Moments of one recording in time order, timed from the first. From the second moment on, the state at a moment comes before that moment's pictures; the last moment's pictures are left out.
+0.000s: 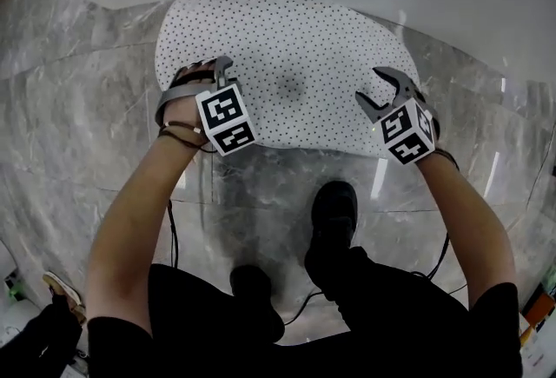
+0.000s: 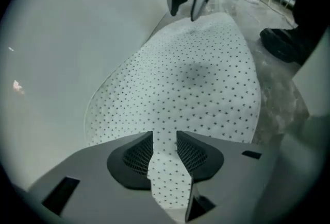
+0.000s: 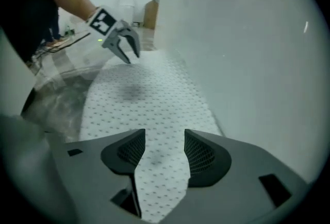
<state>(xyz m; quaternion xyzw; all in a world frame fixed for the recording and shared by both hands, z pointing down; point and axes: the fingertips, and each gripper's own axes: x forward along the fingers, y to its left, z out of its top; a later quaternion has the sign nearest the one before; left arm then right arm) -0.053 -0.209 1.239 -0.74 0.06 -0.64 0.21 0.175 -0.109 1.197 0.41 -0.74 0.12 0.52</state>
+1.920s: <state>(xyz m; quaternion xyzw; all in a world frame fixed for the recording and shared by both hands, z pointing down) -0.057 0.006 1.261 -0.73 -0.27 -0.61 0.10 0.227 0.043 1.247 0.43 -0.70 0.22 0.52</state>
